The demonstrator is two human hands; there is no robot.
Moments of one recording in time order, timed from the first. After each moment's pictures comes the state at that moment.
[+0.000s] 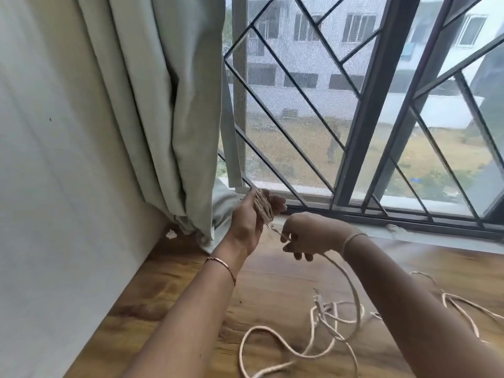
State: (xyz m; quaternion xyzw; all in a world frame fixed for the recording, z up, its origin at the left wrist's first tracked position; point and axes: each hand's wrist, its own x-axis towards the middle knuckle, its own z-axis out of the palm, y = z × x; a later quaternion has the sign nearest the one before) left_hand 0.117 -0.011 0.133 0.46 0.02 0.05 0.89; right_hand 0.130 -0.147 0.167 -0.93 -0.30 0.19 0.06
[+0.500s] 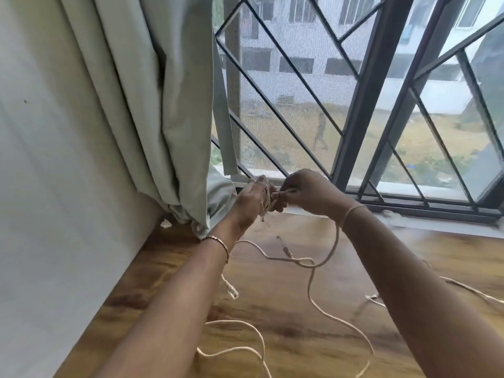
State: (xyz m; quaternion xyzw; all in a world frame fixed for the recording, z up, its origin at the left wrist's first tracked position) left_hand 0.131 -0.004 0.123 0.69 -0.02 0.01 0.72; right_hand 0.151 -0.151 0.183 -0.93 -0.27 0.00 0.25
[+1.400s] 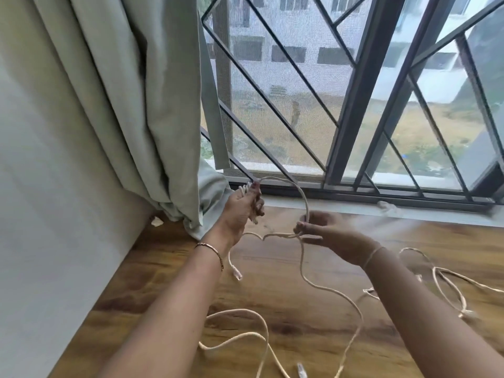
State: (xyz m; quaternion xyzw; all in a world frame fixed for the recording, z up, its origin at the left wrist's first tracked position) left_hand 0.142 0.001 0.088 0.58 0.00 0.02 0.81; right_hand 0.155 -0.219 0.079 -0.71 -0.13 0.25 0.65
